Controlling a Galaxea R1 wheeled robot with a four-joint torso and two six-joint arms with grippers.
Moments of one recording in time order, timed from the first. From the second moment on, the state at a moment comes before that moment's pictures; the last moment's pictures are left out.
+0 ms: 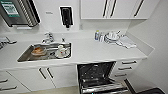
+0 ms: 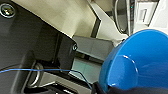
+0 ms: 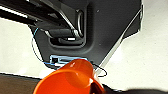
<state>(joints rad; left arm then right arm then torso) 1.36 2.87 -3.24 1.29 -1.44 -1.87 -1.61 2.90 -2.57 -0.22 0.20 0.00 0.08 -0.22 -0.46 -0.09</state>
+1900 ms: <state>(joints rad) 1.09 2.12 -1.70 1.11 -0.71 -1.68 -1.60 2.90 -2.57 -0.22 0.20 0.00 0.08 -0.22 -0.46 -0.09</state>
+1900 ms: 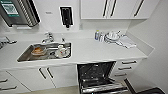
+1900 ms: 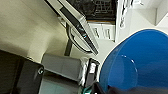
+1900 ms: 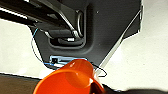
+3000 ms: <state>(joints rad) 0.62 2.10 -1.42 1.20 0.25 -1.65 -1.59 2.90 -2.57 -0.22 0.21 0.00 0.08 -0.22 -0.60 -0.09</state>
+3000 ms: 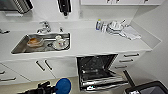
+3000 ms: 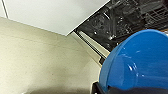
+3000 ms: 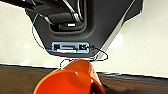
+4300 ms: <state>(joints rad) 0.36 2.53 -1.33 1.24 0.68 -1.60 -1.59 2.91 -2.57 -0.22 0.21 0.00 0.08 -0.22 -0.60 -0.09</state>
